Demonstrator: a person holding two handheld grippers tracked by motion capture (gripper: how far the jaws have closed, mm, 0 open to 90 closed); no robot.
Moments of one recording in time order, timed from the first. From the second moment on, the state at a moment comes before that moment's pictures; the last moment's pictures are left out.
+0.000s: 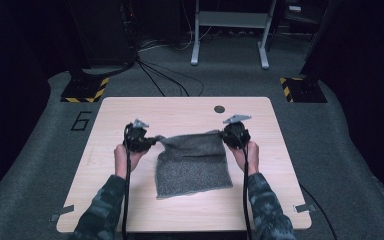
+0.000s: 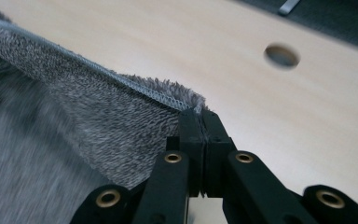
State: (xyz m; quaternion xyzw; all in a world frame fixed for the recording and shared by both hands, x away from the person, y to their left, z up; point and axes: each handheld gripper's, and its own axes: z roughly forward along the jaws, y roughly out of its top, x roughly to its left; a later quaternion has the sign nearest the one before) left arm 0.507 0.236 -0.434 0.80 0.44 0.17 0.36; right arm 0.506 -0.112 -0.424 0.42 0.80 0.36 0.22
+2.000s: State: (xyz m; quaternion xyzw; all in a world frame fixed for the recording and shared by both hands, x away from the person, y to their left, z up) left arm 0.420 0.227 -0.506 0.82 0.43 0.20 0.31; right arm 0.434 -0.139 -0.507 0.47 0.79 0.33 0.20
